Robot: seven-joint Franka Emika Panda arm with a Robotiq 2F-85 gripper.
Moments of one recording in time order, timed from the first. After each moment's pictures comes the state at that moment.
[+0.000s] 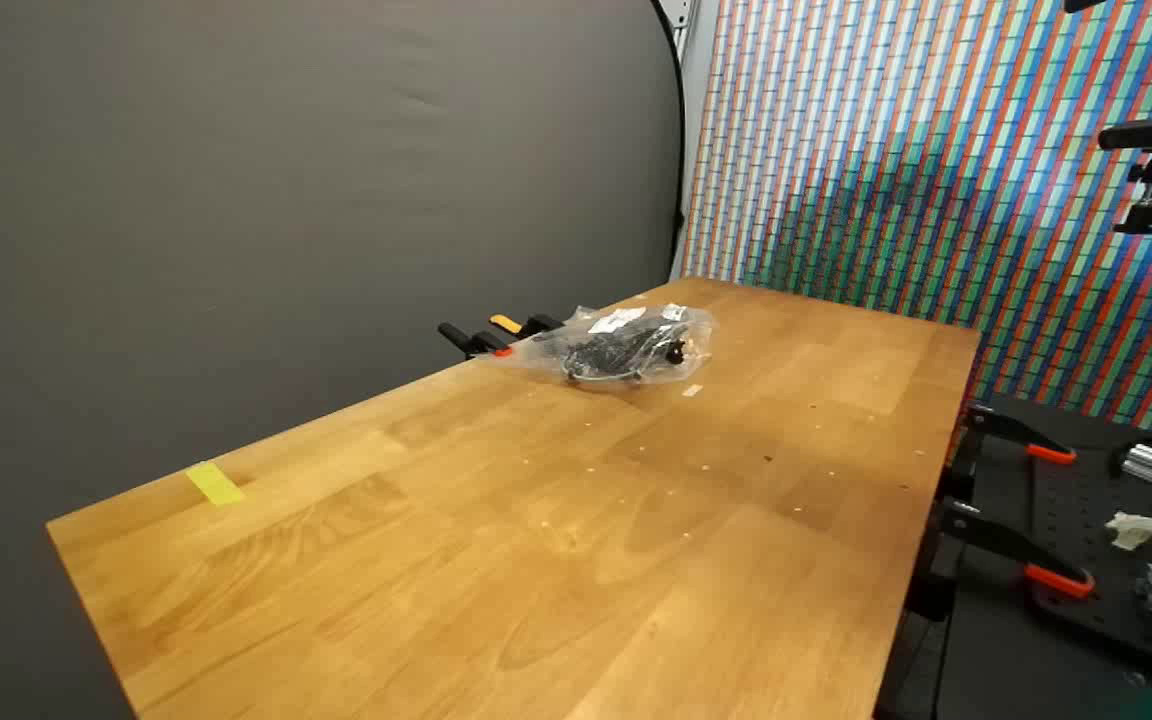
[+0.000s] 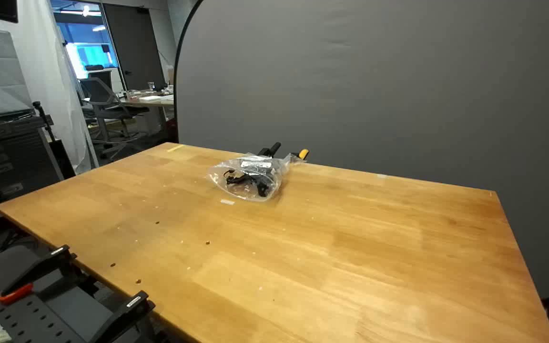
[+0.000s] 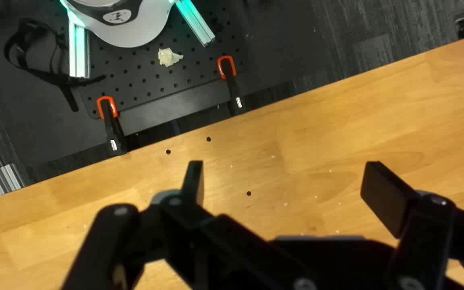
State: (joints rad) arm 0.02 -0.70 0.13 -2.41 0.23 1.48 0.39
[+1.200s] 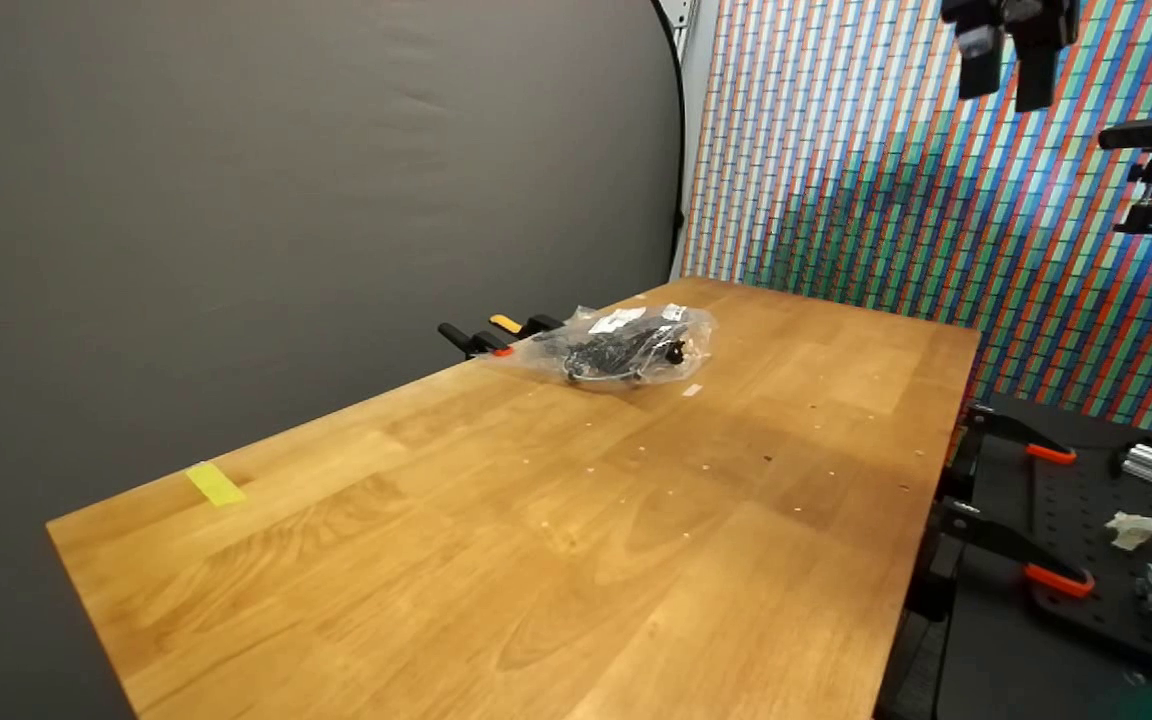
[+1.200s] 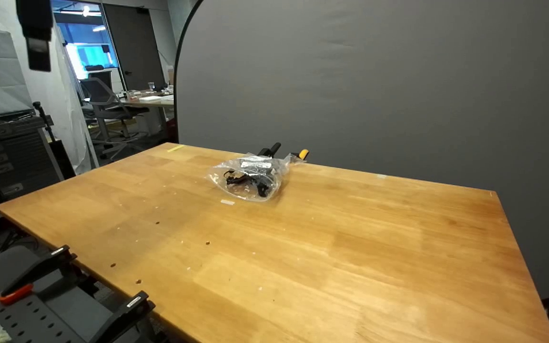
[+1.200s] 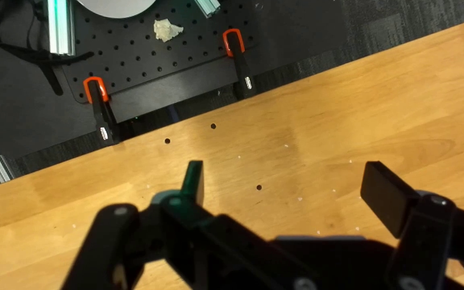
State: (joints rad) arm 0.01 -0.70 0.13 -2.59 0.22 1.69 0.34
